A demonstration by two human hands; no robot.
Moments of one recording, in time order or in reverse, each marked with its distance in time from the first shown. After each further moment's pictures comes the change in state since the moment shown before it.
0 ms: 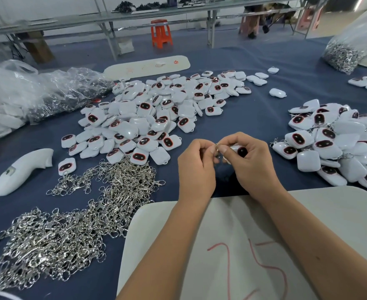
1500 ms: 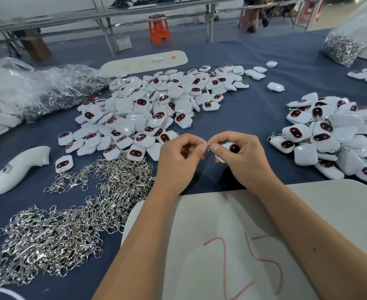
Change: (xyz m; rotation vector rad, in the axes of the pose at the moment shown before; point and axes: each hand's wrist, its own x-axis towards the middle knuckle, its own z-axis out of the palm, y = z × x) left_hand 0.016 -0.011 -0.037 -0.106 -0.206 0.014; right_hand 0.001 -0.003 0.000 0.029 -0.121 0.053
